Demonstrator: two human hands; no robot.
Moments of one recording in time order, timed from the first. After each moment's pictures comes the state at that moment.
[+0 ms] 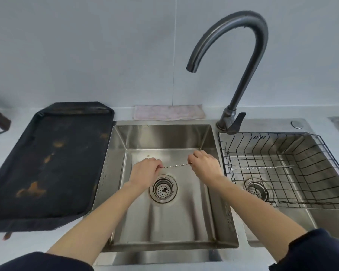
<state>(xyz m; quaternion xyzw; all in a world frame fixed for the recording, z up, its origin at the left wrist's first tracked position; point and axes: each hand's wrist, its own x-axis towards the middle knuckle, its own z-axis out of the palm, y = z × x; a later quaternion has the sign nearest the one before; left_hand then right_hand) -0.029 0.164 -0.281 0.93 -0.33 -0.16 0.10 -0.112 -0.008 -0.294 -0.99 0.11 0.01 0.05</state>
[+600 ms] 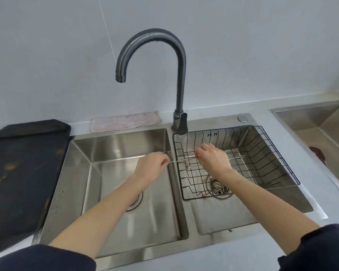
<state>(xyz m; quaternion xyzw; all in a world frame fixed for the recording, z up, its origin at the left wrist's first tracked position) -0.102 0.035 -0.242 0.89 -0.43 -0.11 0.11 -0.216 -0.127 -0.253 -0.98 0.18 -0.05 0.04</state>
